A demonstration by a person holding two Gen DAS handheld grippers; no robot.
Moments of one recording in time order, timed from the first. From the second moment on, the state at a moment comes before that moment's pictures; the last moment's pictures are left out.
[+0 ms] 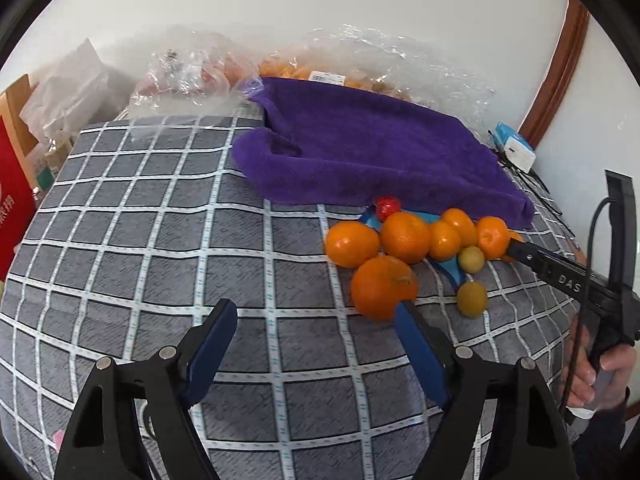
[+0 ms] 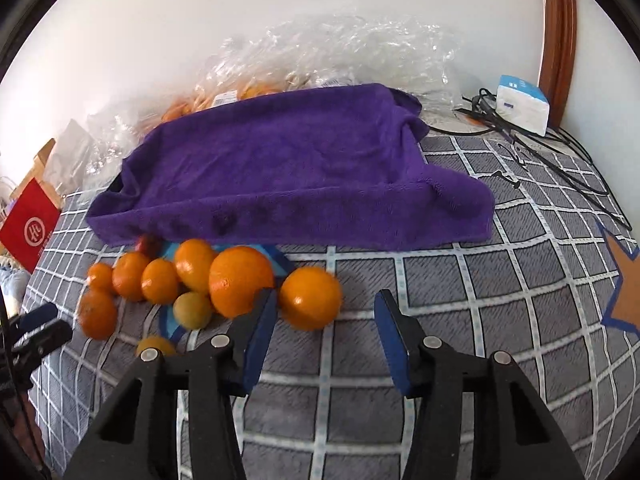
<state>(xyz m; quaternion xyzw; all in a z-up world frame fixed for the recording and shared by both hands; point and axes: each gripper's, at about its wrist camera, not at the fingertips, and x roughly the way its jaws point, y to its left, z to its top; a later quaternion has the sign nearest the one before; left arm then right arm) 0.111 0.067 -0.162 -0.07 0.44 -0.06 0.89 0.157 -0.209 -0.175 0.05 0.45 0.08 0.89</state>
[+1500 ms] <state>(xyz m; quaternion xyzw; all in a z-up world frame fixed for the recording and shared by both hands) 0.112 0.041 -0.168 -0.11 0.38 -0.13 0.91 0.133 -0.223 -0.173 0.08 0.41 0.10 0.90</state>
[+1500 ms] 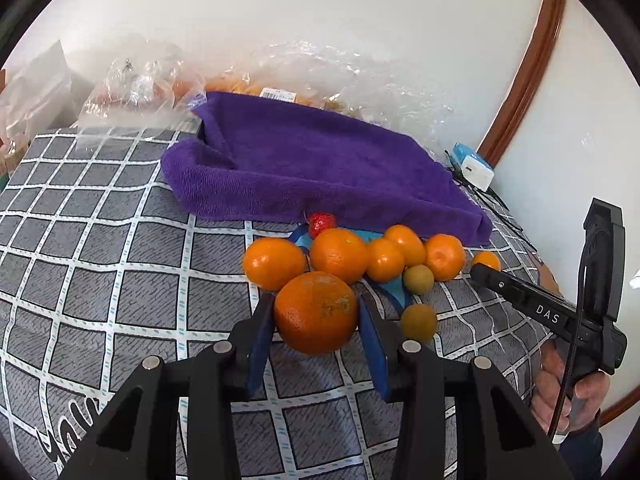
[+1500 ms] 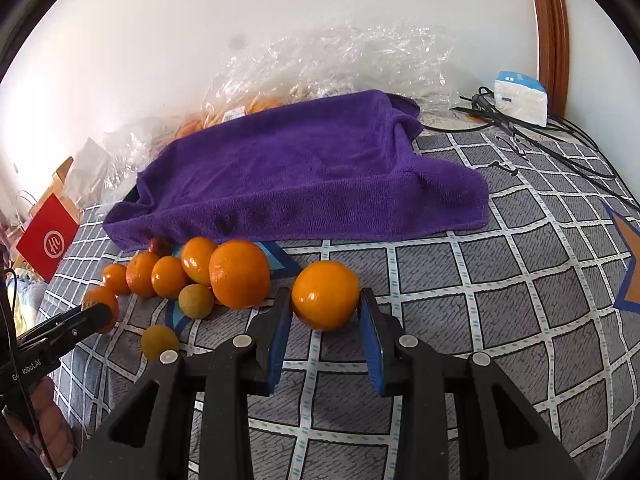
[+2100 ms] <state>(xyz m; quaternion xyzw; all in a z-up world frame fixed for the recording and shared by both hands) 0.109 0.057 -0.120 -0.11 0.36 -0.09 0.92 0.121 -0.220 -0.133 0.07 0.39 0.10 0.91</state>
